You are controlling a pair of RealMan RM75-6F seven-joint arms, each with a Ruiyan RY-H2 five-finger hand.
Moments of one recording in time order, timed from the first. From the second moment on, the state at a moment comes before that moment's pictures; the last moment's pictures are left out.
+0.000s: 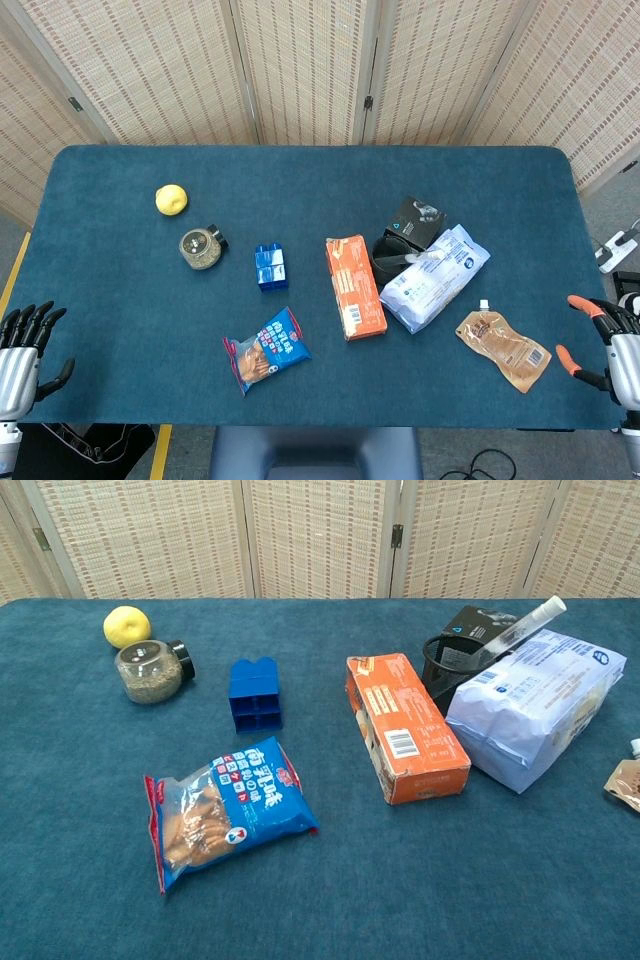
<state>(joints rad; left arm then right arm) -0.06 -1.21 -0.05 -1.51 1.51 1.55 0.03 0.01 -1.13 0.07 -1.51 -1.52 1.55 0.31</state>
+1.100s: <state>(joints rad) -0.05 -1.20 -0.04 -1.51 1.50 1.54 0.04 0.34 -1.07 0.24 -1.63 -1.26 1.08 0.21</state>
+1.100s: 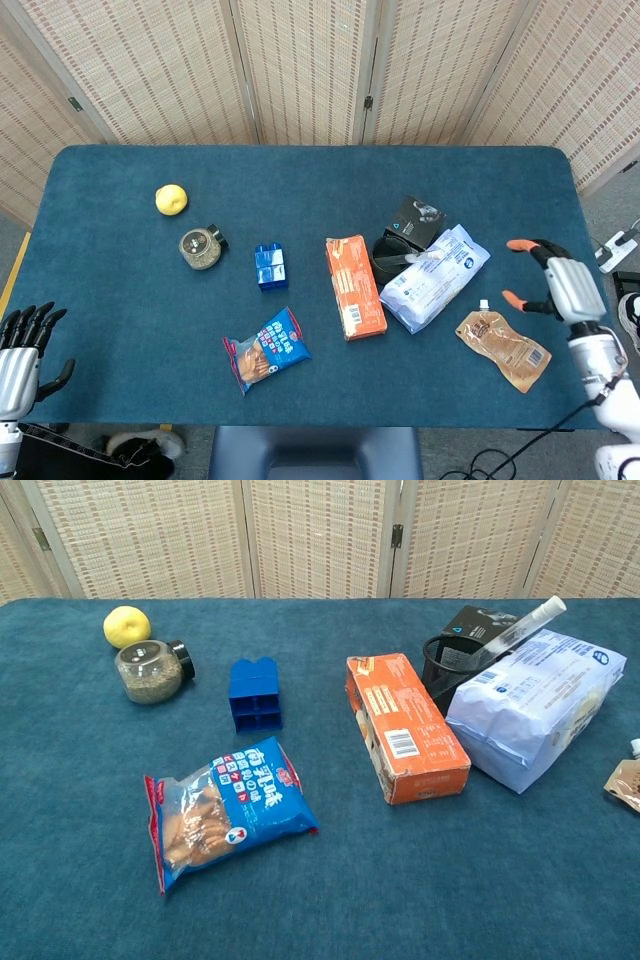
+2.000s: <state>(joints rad) -0.06 -1.20 -0.05 -1.53 1.49 1.53 0.06 0.67 -1.32 0.29 -1.45 -0.92 0.76 0.05</state>
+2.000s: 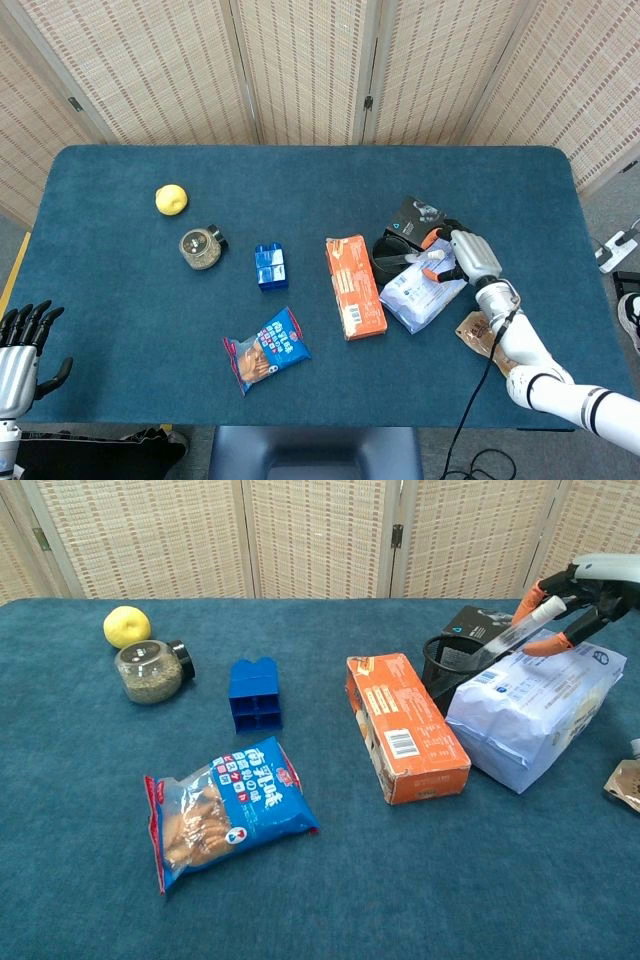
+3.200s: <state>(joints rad) -0.05 -1.21 -0.06 -1.50 1.47 1.52 0.04 0.70 -1.40 0.30 -1.36 -0.98 0.79 0.14</state>
